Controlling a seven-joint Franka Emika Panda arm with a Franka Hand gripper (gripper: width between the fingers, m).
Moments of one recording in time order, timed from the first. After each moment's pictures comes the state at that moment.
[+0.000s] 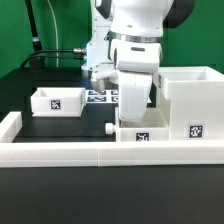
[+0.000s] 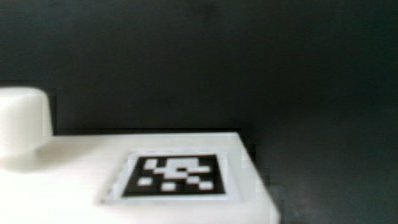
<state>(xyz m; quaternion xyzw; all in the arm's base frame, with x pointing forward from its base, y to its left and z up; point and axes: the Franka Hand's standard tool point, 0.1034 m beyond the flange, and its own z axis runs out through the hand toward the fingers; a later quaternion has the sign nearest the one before) 0.534 -0.001 0.012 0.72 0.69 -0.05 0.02</state>
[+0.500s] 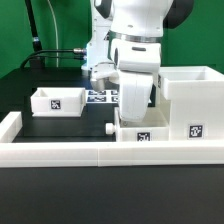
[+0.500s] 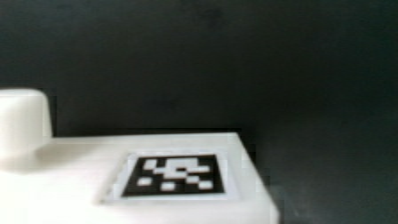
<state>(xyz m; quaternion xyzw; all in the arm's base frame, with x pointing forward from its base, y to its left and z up) 0.535 -0.003 0.012 0.71 0.70 -0.05 0.03</state>
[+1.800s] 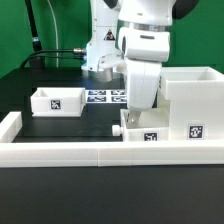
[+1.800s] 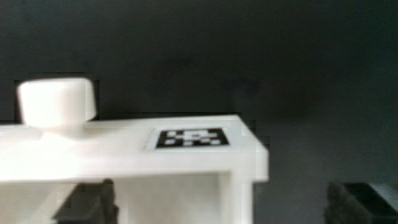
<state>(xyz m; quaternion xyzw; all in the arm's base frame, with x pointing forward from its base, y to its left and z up) 0.543 0.010 0.041 0.72 0.69 -0.05 0.03</state>
